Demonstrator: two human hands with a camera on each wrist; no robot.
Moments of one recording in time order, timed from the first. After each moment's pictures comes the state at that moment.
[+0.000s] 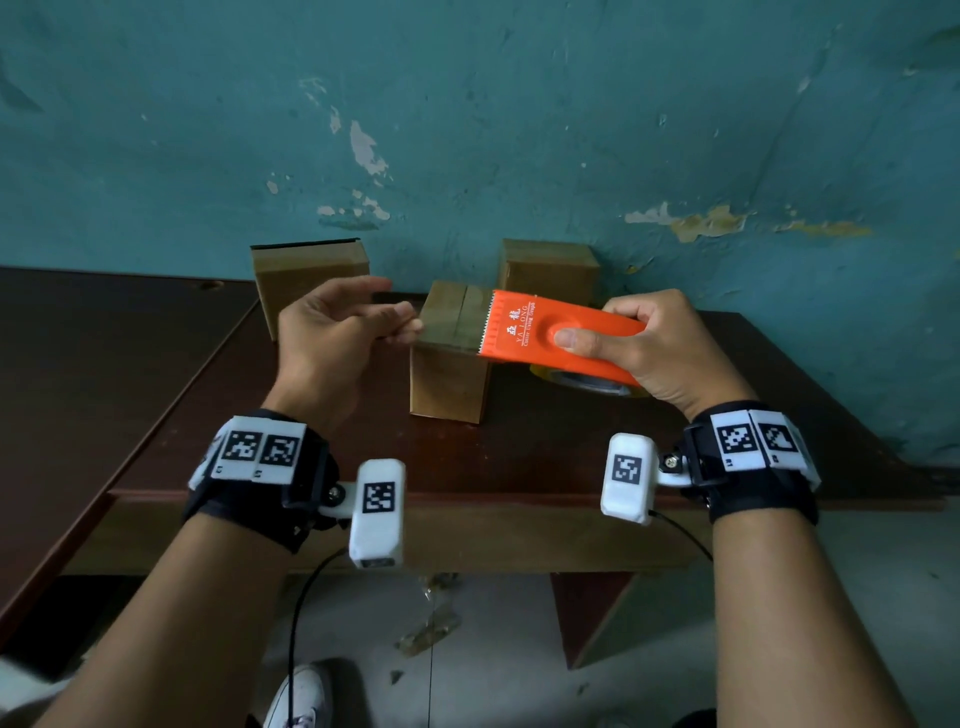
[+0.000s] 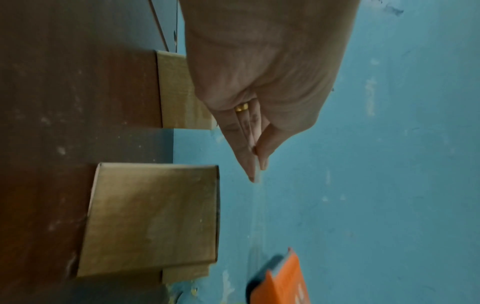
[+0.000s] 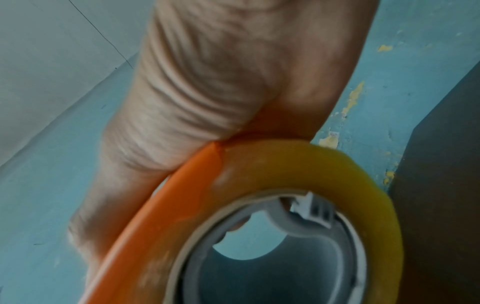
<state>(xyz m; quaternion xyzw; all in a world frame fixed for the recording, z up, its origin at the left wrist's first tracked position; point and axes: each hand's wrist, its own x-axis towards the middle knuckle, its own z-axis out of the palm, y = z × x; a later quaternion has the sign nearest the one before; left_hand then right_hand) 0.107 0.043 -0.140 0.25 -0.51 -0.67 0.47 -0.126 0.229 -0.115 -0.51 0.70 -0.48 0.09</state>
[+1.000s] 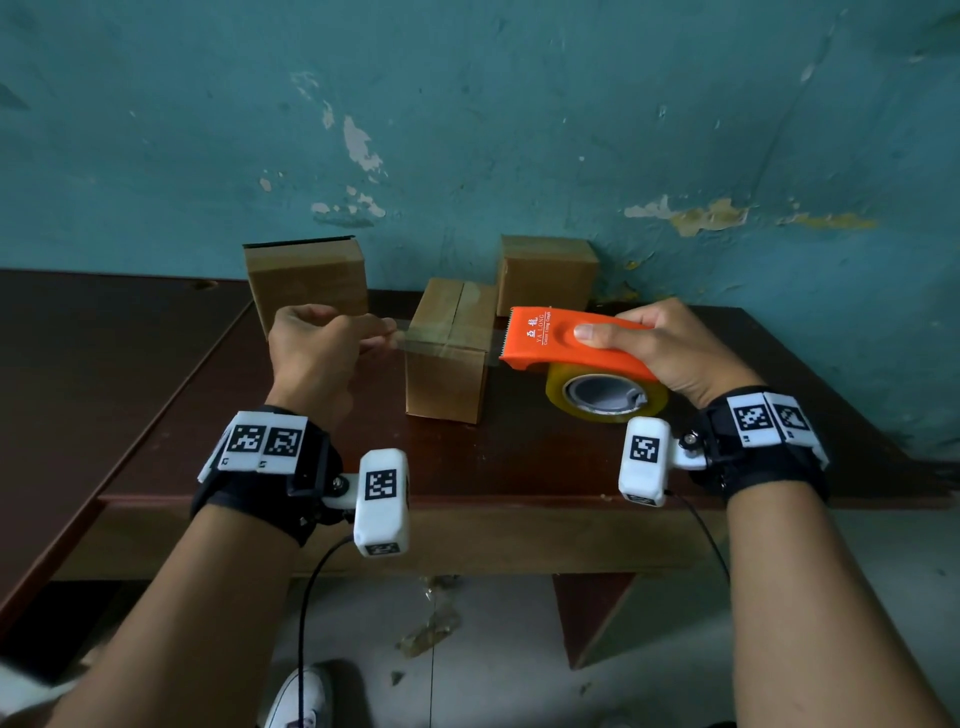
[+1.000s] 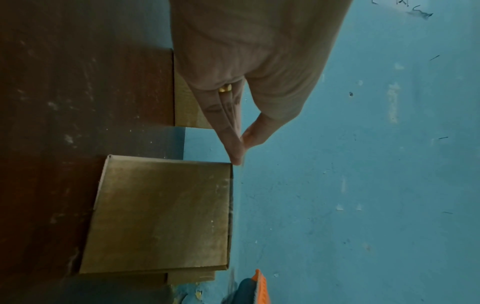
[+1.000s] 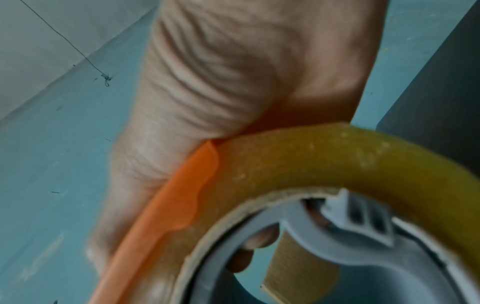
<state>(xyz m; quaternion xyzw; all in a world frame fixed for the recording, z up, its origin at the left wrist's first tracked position) 0.100 0.022 -0.153 0.35 -0.41 -0.69 0.48 -0.155 0.229 -0.123 -0.46 0.74 -0.46 0.20</state>
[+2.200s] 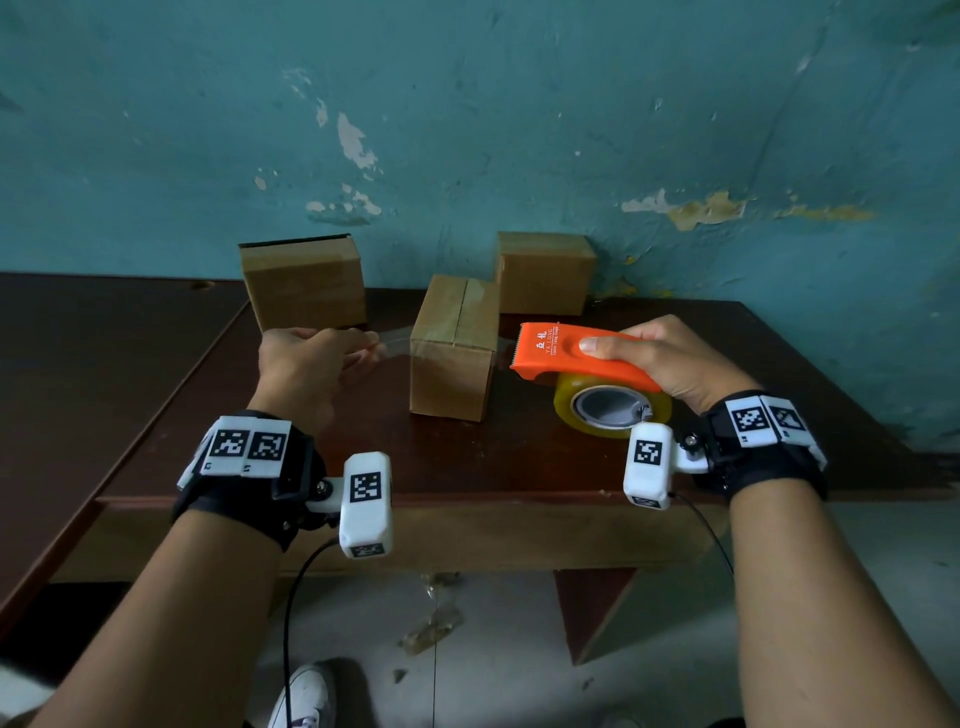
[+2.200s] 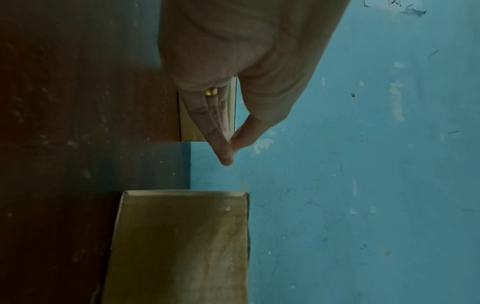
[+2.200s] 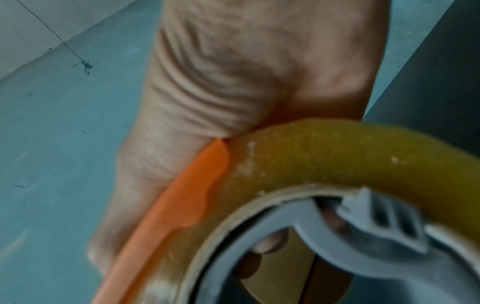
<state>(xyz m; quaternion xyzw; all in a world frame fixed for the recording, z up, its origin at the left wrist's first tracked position) 0.108 0.009 -0.167 0.41 -0.44 -0.68 0.42 -0.171 0.233 -0.144 -0.44 0.75 -0.44 0.25</state>
